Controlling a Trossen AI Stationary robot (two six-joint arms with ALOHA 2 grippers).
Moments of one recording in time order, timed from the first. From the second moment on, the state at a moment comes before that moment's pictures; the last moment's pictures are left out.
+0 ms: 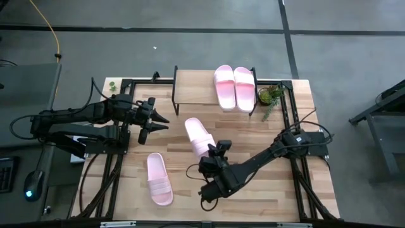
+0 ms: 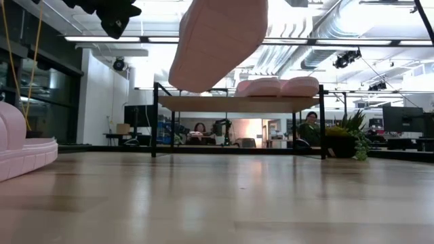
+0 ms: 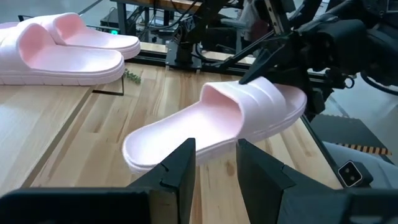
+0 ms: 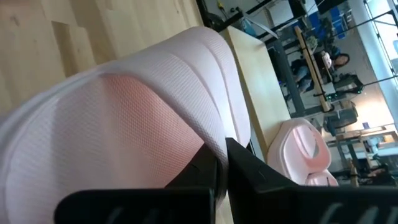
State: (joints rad) left arm 0.25 0.71 0.69 -0.31 0.22 -0.08; right arm 0.52 2.25 2.18 -1.57 1.09 0.68
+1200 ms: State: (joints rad) left arm 0.26 0.71 0.69 -0.29 0.22 -0.03; right arm 0.24 2.25 2.18 -1.57 1.25 0.49
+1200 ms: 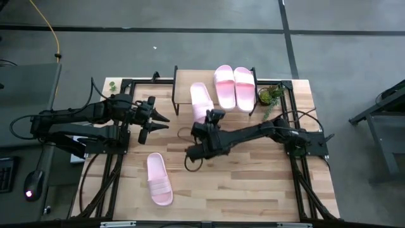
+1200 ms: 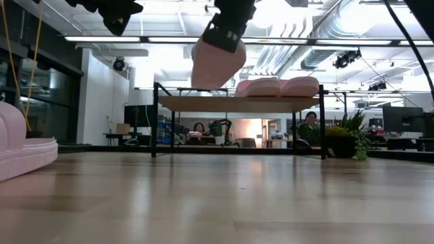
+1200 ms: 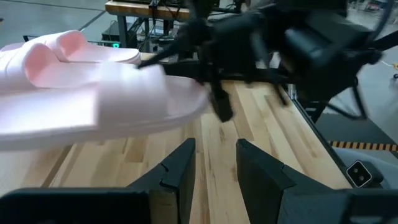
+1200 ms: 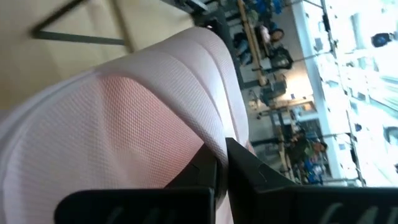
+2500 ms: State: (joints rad) left arm 0.26 0.37 0.69 -0.41 0.03 0.03; right arm 0.08 2.25 2.18 -1.26 1.27 0.19
